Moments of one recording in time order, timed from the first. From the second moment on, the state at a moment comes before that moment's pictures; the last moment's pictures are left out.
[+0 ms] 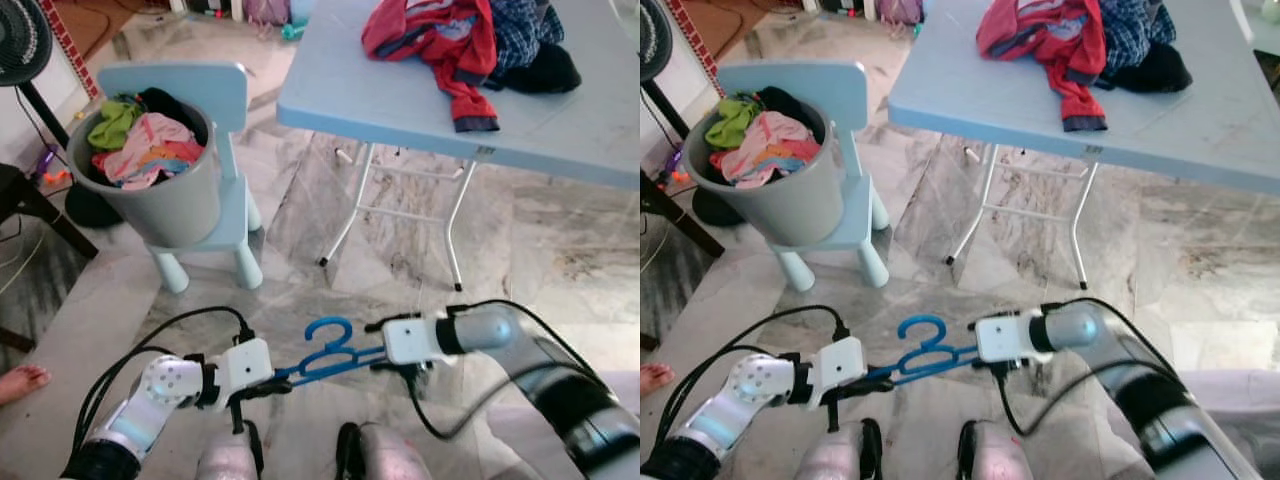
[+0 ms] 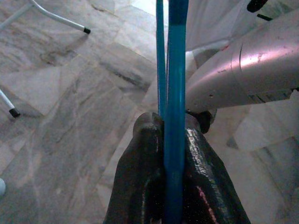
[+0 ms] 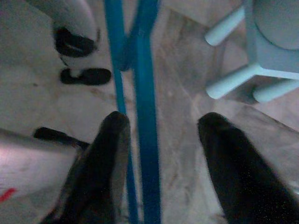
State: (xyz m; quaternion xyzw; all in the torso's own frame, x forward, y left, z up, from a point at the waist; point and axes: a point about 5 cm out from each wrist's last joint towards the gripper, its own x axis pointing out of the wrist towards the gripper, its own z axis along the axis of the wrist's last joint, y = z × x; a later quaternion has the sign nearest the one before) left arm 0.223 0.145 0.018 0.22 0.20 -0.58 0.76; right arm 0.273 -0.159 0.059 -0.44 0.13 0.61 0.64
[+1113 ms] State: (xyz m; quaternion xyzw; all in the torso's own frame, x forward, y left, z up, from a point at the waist) left arm 0.225 0.148 0.013 0.23 0.21 -0.58 0.75; right arm 0.269 -0.189 0.061 -0.42 0.21 0.63 0.61
